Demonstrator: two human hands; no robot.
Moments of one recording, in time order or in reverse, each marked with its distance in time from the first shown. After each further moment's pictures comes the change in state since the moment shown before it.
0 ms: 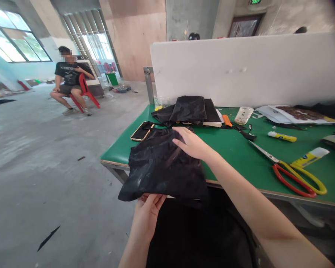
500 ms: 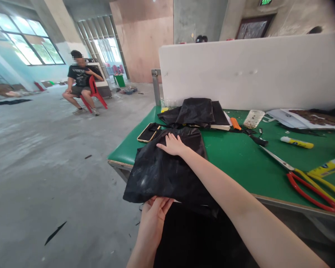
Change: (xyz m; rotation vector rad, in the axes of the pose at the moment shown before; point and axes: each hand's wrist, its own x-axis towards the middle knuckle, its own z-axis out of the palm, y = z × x) left_hand 0.001 -0.001 -0.001 -0.033 0.068 -0.016; right_hand 0.078 0.018 0.106 -0.184 -0.313 0.240
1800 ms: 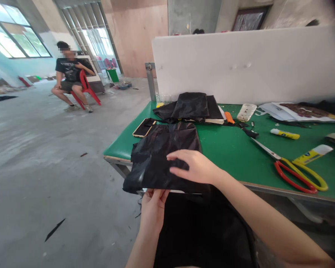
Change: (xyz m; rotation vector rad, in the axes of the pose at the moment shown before) left_hand -0.001 -0.015 0.000 -0.056 -0.090 0.070; right_hand -0.170 -0.010 -0.057 0.216 0.249 -0.526
